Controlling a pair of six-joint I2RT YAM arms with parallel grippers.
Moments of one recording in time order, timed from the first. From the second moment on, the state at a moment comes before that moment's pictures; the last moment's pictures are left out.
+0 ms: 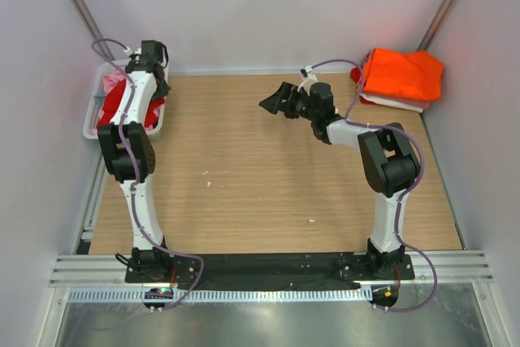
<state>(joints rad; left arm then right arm) 0.02 2.20 2.10 -0.85 -0.37 -0.42 0.36 2.01 1.24 0.57 -0.45 0.67</state>
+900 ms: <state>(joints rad) -0.55 1.79 2.52 -0.89 -0.47 -0.27 0.28 1.96 1.11 0.55 -0.27 0.72</state>
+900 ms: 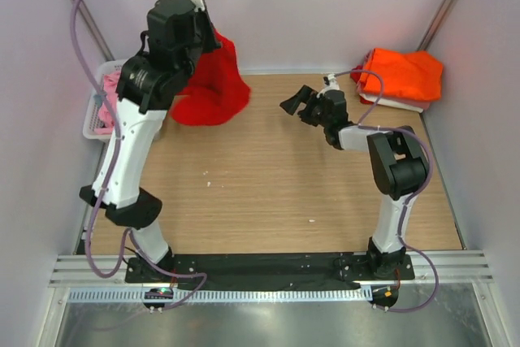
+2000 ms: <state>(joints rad) -0.45 1.17 1.14 -0.93 -0.32 -0.39 0.82 1.53 1.07 -0.27 0.01 0.60</state>
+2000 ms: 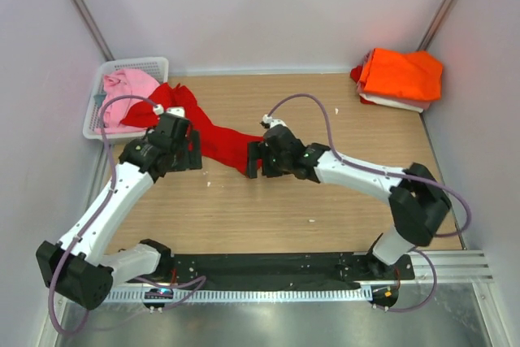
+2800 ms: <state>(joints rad) -0.34 1.01 1.02 -0.87 -0.29 -0.39 0.89 2.08 1.52 -0.49 0.17 0.67</state>
